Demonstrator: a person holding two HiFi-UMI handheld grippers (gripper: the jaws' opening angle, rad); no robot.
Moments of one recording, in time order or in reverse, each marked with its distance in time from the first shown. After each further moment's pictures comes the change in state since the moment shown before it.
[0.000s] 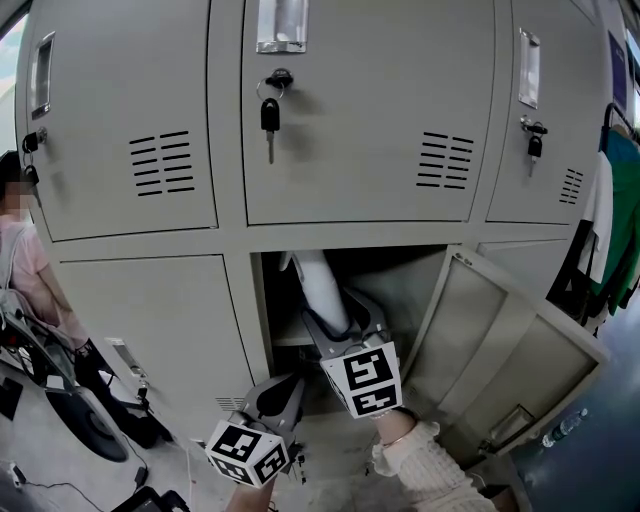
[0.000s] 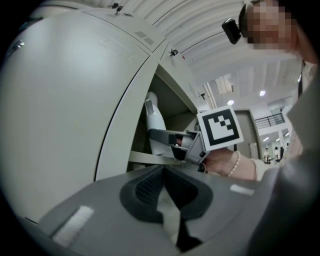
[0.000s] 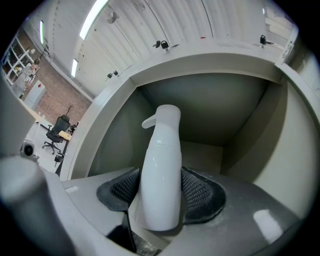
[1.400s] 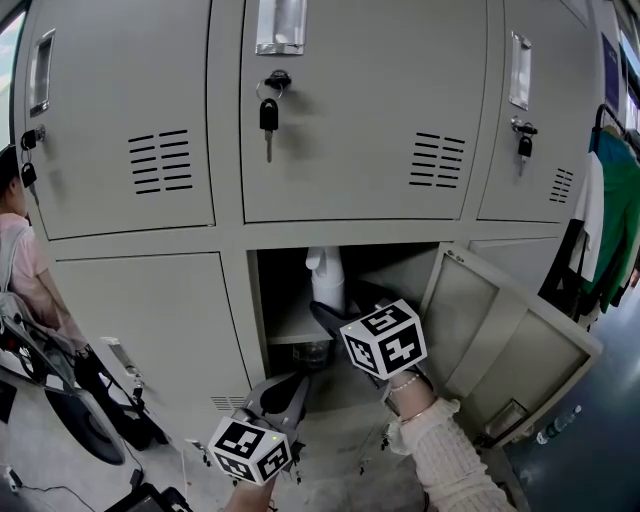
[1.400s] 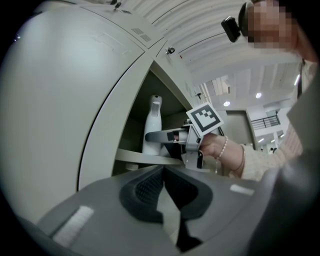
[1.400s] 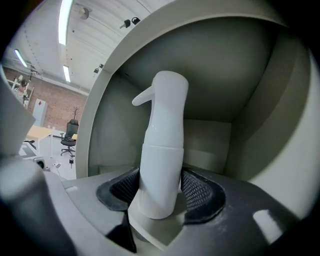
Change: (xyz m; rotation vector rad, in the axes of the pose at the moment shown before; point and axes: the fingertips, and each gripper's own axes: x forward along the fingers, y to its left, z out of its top) left arm 0.007 -0.013 -0.002 -0.002 0.005 -0.052; right arm 0.009 -0.023 -0.021 0.097 0.244 0.174
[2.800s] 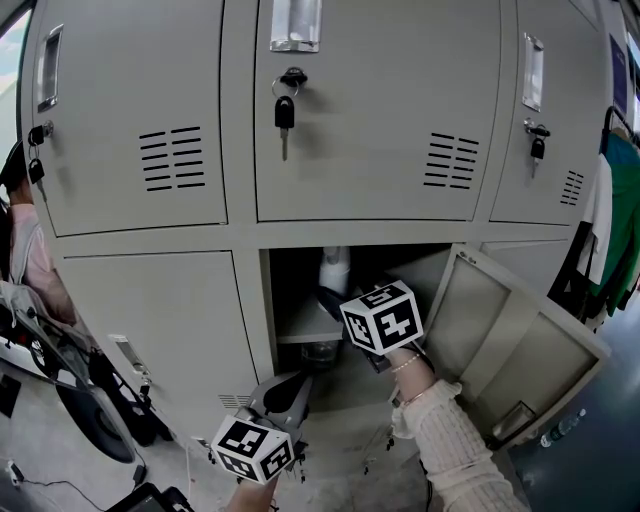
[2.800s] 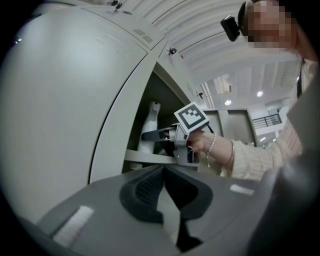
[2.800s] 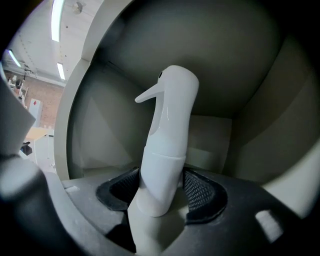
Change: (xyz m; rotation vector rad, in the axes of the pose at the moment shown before) left arm -0.005 0.008 0.000 0.003 0.007 0.018; right arm 0.031 -0.018 0.004 0.013 0.051 -0.029
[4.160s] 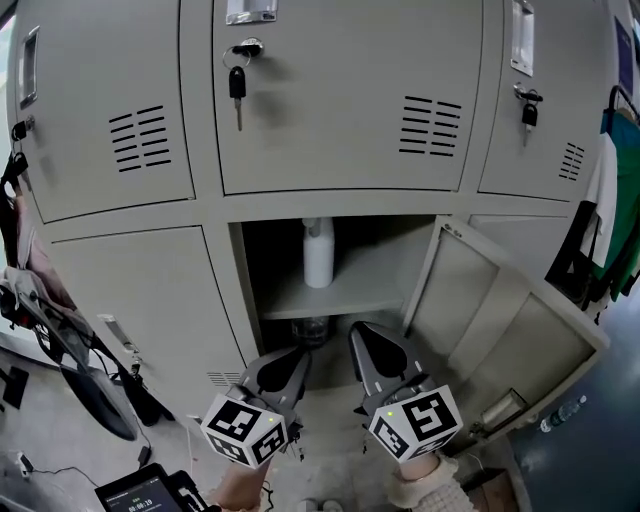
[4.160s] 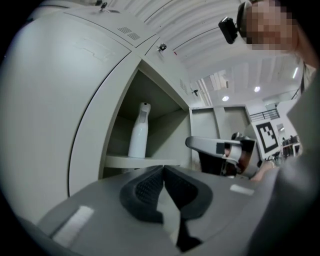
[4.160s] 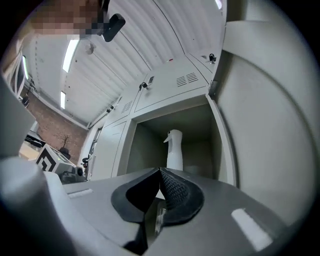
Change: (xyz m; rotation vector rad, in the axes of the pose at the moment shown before) left arm 0.009 -0.024 0.011 0.049 0.022 -0.008; right arm -0.155 0.055 -0.028 0.155 -0.433 -0.065
